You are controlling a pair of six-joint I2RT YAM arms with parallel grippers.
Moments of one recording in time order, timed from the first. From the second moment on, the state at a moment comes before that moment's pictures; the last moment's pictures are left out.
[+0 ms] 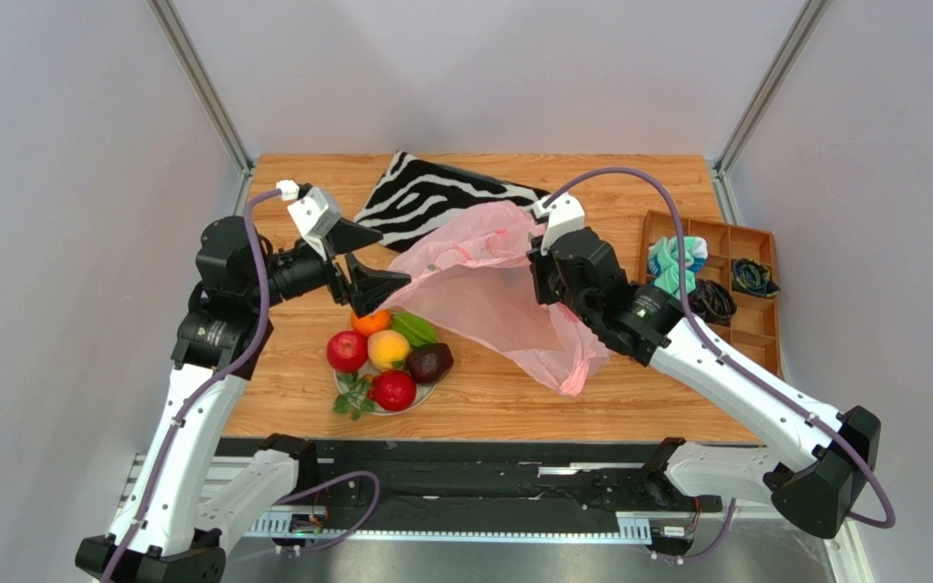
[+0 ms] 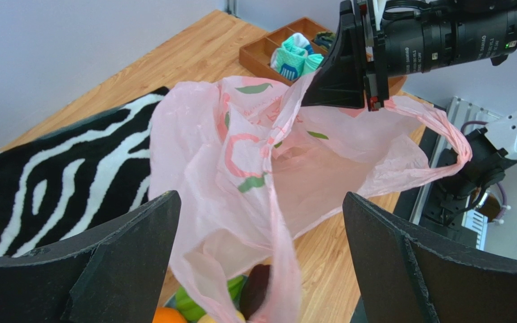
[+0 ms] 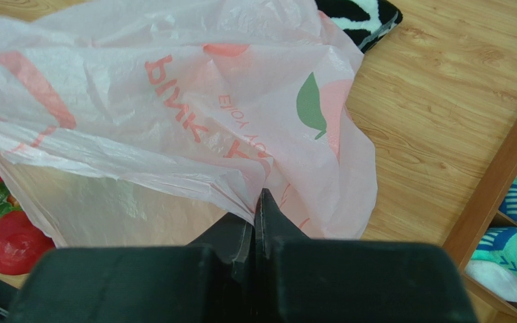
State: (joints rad) left arm -0.22 0.86 1.10 -0.34 0.81 -0.01; right arm 0.79 1.17 1.13 -0.43 0.35 0.20
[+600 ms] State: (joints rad) left arm -0.34 0.90 1.10 -0.43 0.75 0.08; right arm 0.65 1.26 1.20 -0.43 0.19 0.27
